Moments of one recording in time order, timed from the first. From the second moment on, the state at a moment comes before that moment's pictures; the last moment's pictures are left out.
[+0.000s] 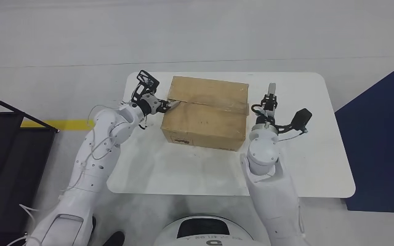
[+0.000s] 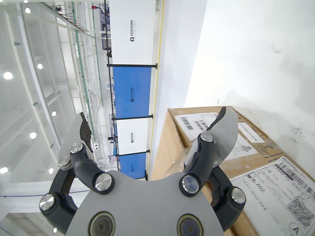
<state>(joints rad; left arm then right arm) 1.11 -1.21 -1.24 -1.36 1.16 -0.50 -0.30 -1.49 -1.58 1.32 -1.80 -0.07 0.43 -0.53</state>
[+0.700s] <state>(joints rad) 1.09 -1.21 -1.21 -1.34 1.15 -0.50 -0.33 -1.49 -1.59 1.31 -1.84 -0.01 0.39 -0.45</state>
